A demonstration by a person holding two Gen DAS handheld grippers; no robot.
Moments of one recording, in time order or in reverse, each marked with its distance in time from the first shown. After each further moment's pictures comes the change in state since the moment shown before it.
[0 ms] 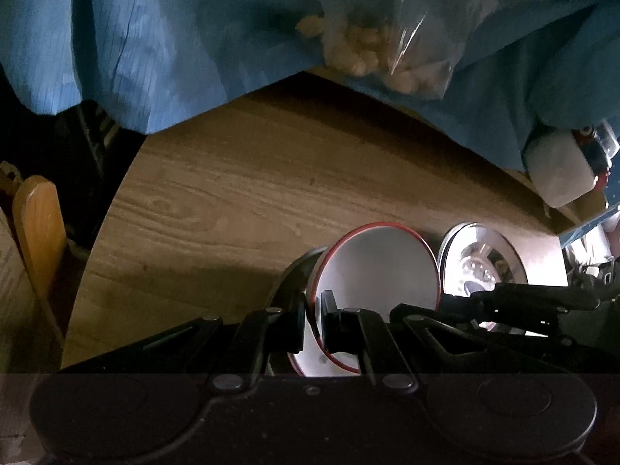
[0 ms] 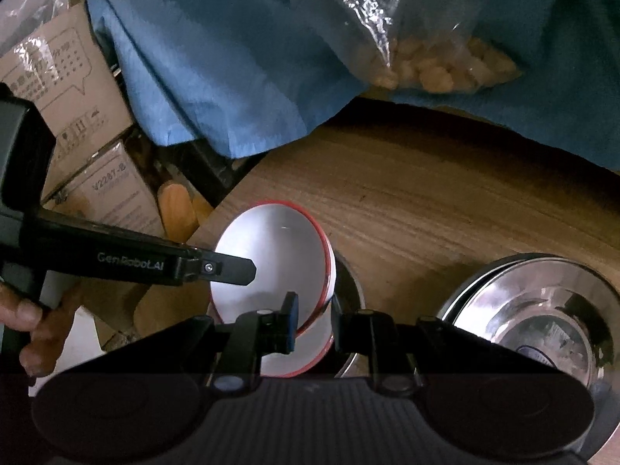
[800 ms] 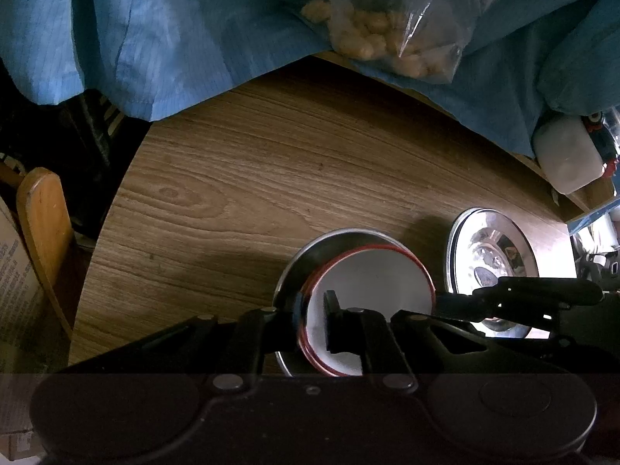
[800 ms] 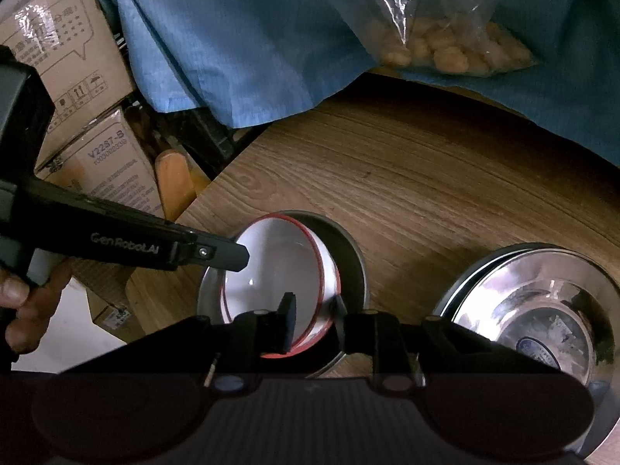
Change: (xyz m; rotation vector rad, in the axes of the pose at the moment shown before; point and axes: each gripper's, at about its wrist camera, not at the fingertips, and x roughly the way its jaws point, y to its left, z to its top) left arm 0.002 0.002 0.001 0.007 0.039 0.022; right arm 0.010 0.005 -0.004 -0.049 0.069 -0.017
